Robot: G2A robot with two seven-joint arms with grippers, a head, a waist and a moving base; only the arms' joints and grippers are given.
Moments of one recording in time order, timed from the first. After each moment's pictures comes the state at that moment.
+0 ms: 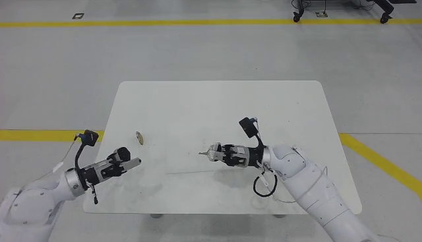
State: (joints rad) left arm 1.45 -0.92 -1.64 -1.68 0.09 -0.48 -0.85; right arm -0.86 -1.15 0.87 -1.16 0.12 -1.01 0.75
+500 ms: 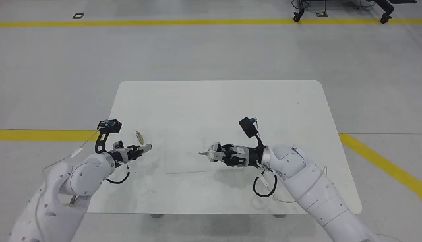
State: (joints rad) left arm 1.18 -0.96 -1.30 -1.63 0.63 0.13 -0.76; right arm -0.86 -1.15 0.87 -1.16 0.12 -1.01 0.75
